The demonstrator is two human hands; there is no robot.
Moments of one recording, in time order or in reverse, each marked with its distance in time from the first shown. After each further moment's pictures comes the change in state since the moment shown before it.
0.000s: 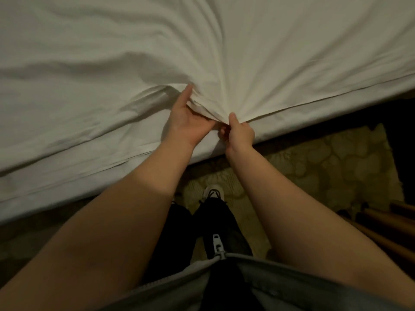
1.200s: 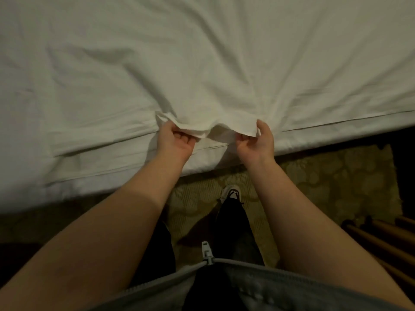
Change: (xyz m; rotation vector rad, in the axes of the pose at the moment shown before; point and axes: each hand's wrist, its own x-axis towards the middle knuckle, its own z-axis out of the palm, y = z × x) left_hand -0.070 0.133 -0.108 -0.084 0.397 0.175; right_hand -0.080 0.059 0.081 0.510 -0.150 0.193
